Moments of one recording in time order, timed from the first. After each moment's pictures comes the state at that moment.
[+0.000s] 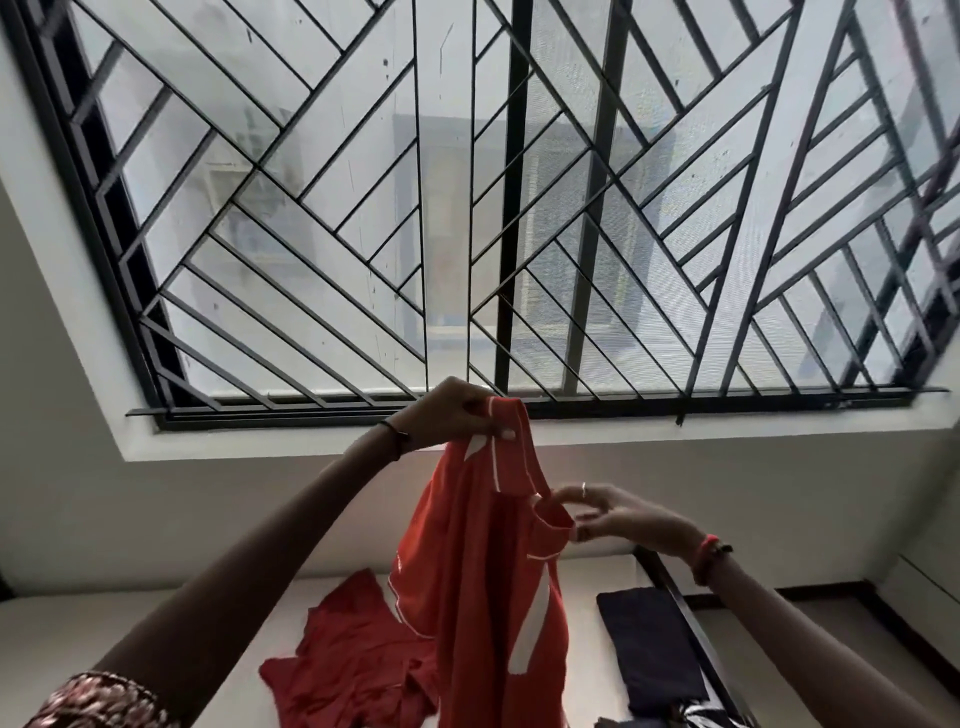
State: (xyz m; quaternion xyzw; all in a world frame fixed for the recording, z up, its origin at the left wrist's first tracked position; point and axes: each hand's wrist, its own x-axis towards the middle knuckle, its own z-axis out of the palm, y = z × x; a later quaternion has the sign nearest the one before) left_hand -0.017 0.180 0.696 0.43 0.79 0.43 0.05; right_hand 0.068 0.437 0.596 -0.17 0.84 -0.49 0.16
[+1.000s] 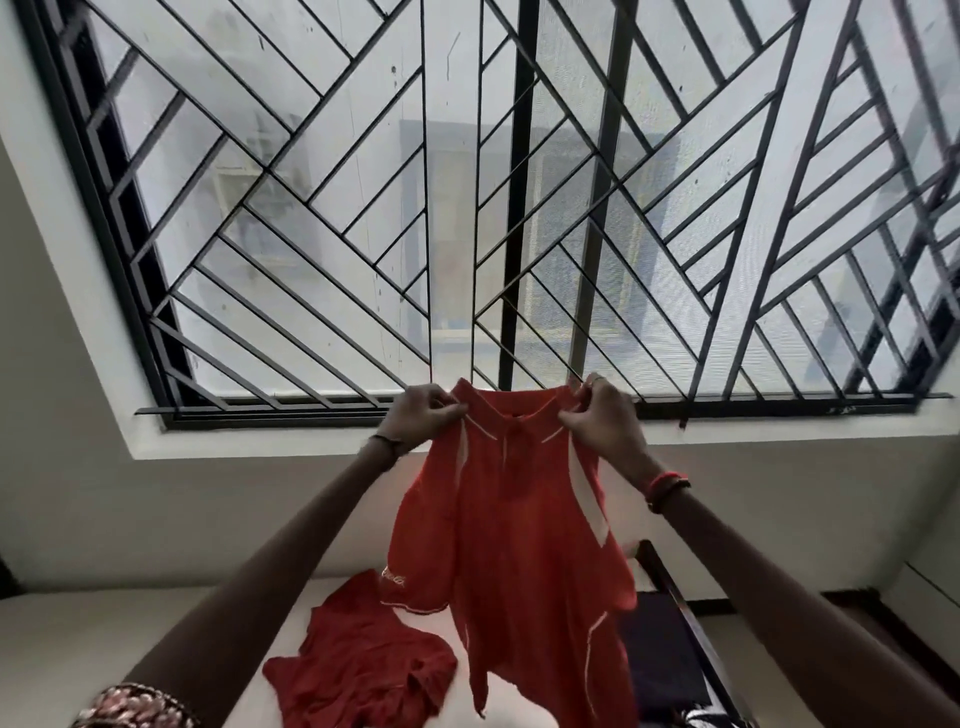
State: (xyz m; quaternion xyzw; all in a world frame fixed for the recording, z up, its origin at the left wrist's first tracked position) left_hand -0.036 0.155 0.669 0.21 0.86 0.45 -0.06; right_hand 0.042 0.384 0.682 0.06 0.90 -0.34 -0.28
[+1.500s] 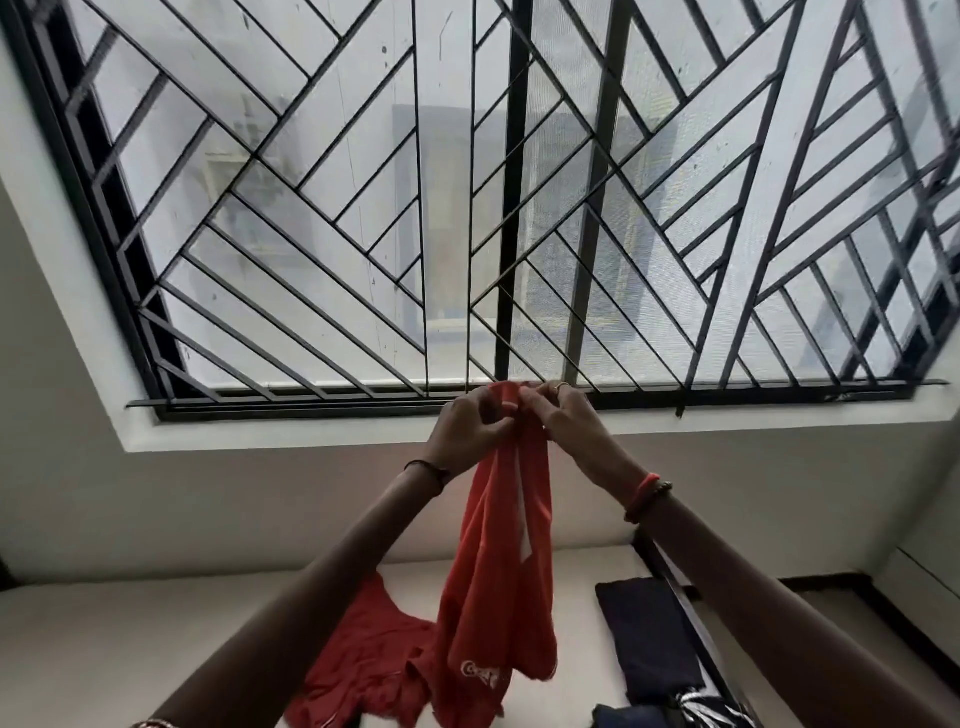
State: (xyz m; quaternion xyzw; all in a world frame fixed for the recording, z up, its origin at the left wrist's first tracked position) left_hand 0.000 0.207 0.651 0.29 0.82 0.49 -0.10; right_hand 0.036 0.355 0.664 0.00 0.80 -0.58 -0.14
